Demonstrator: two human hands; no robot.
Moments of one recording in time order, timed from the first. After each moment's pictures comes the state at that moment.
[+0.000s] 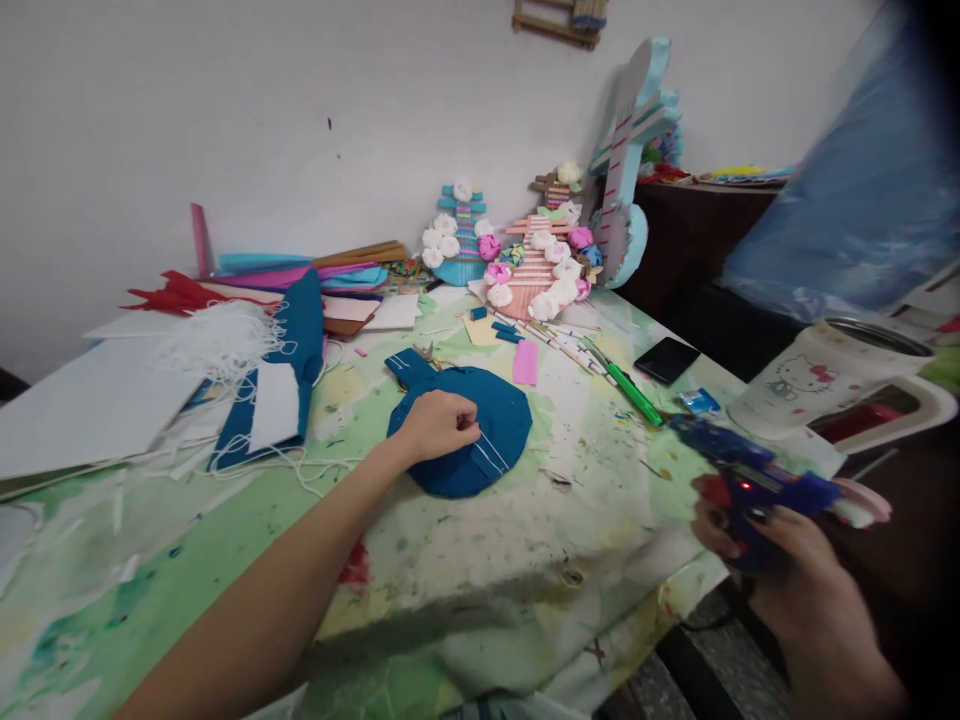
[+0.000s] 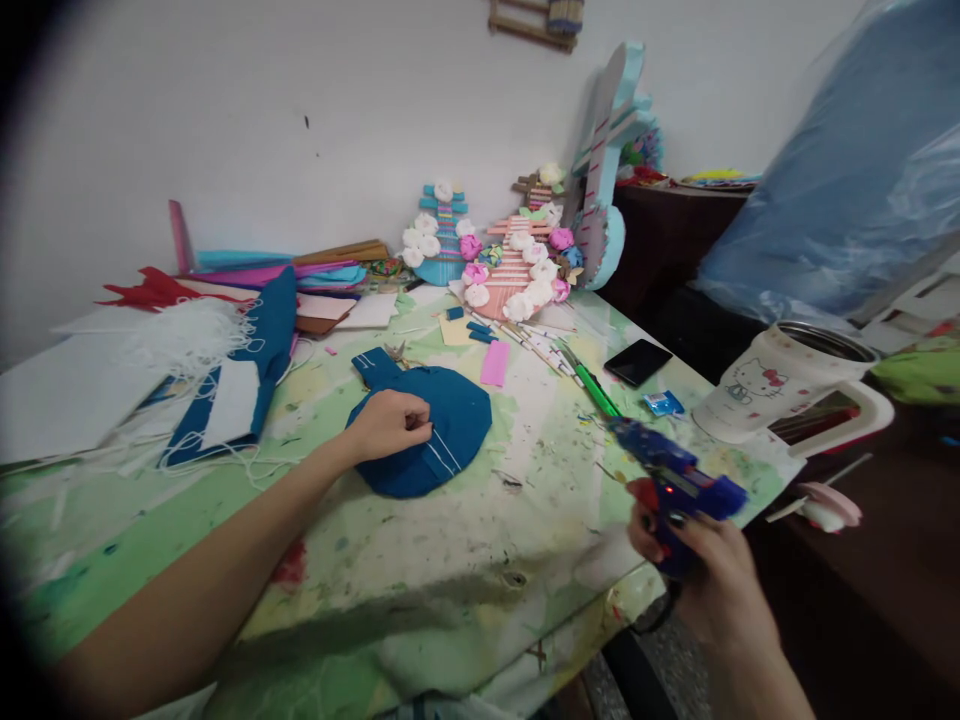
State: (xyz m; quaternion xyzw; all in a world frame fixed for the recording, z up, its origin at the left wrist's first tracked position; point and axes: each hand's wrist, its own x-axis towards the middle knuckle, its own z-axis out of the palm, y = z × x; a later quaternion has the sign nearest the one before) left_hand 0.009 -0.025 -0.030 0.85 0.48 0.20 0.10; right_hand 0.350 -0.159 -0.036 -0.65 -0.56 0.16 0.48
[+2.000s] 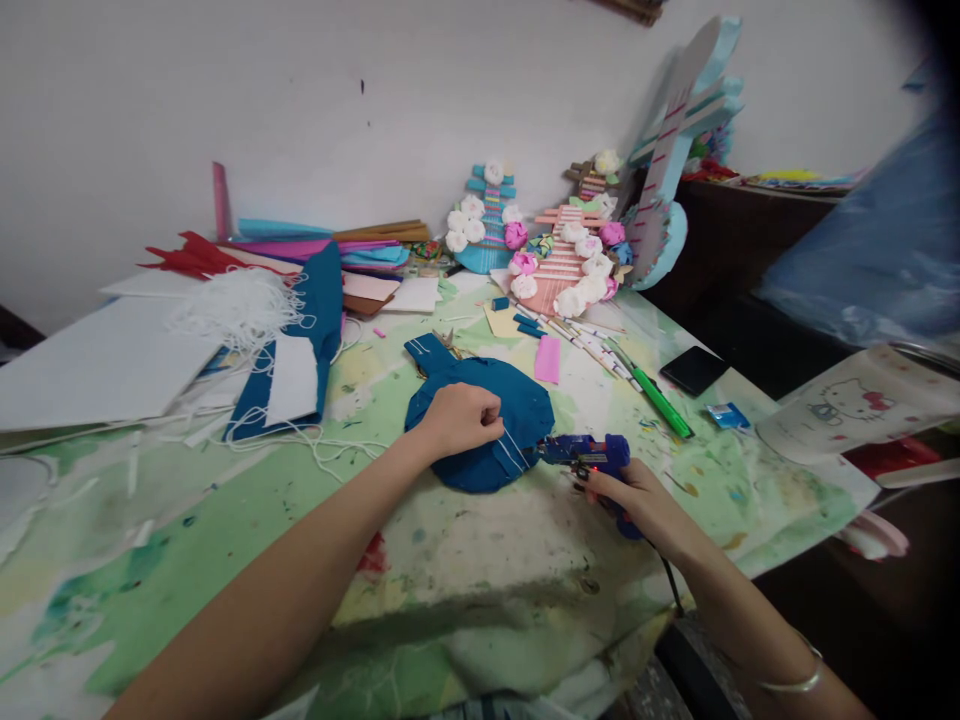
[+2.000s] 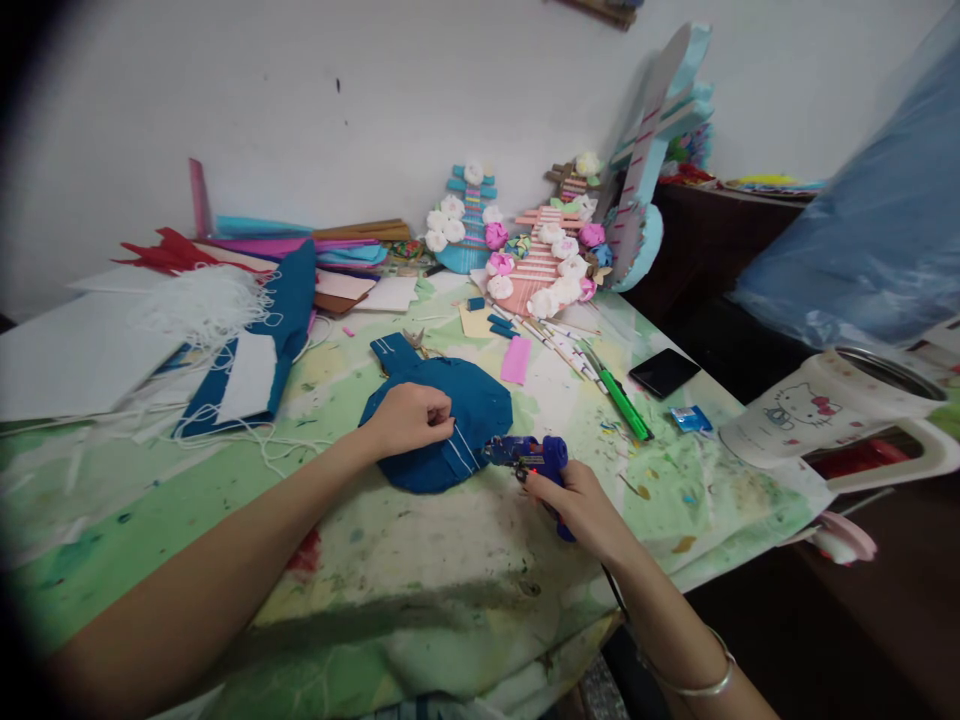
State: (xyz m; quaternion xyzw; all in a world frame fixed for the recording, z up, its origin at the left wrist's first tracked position) left_hand 0.009 -0.024 -0.042 0.84 0.49 0.23 0.08; right_hand 0.264 -0.092 -0.032 -0.60 -0.65 0.42 0.21
